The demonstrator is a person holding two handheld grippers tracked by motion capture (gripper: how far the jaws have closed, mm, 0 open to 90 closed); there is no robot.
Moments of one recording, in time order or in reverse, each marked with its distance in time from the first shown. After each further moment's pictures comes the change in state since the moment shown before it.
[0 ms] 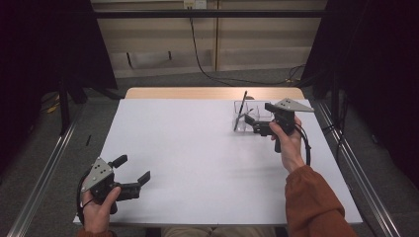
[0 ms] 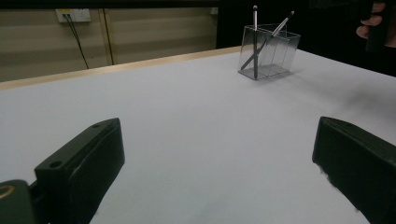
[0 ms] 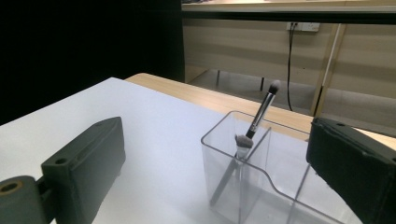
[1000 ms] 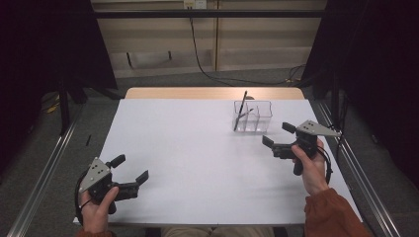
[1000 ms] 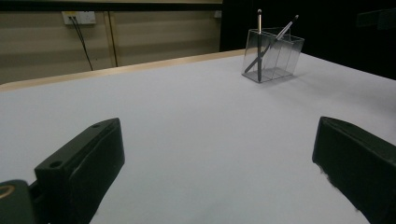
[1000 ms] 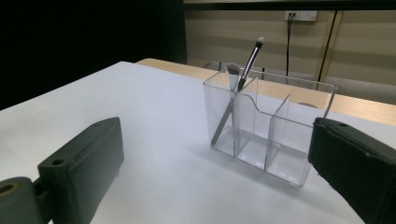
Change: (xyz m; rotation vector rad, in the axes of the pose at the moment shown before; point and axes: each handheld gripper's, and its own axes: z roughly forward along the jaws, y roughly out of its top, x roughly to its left) left arm 0.003 -0.001 -0.004 -0.012 0.013 -0.004; right arm -0.001 -0.034 -0.074 0.009 0.010 0.012
